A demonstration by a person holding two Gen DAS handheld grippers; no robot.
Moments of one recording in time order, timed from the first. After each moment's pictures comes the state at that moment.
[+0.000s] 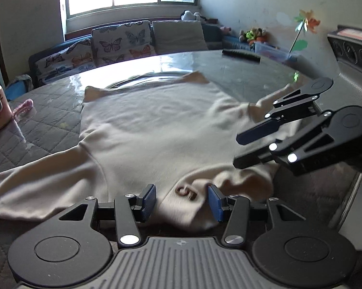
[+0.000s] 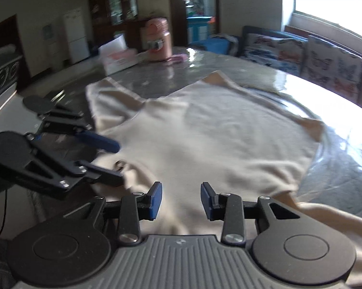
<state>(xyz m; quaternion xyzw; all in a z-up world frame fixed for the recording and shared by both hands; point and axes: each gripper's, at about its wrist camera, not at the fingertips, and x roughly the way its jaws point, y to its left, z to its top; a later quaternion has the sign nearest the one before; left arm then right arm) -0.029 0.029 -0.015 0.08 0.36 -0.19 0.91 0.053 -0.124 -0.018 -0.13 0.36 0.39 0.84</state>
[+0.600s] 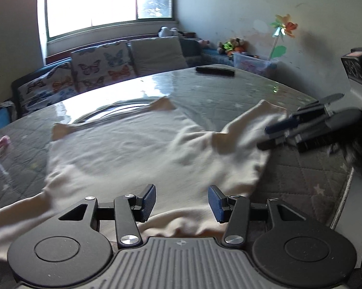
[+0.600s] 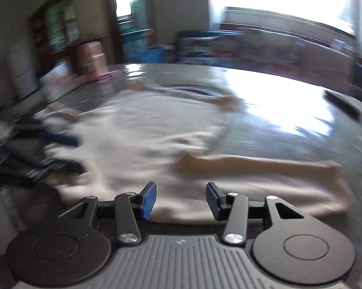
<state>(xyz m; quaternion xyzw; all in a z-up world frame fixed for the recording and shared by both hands) -0.015 -0.030 0.001 0.09 0.32 -0.24 0.91 0.042 -0.246 -0.008 -0.03 0.35 0.20 0.91</state>
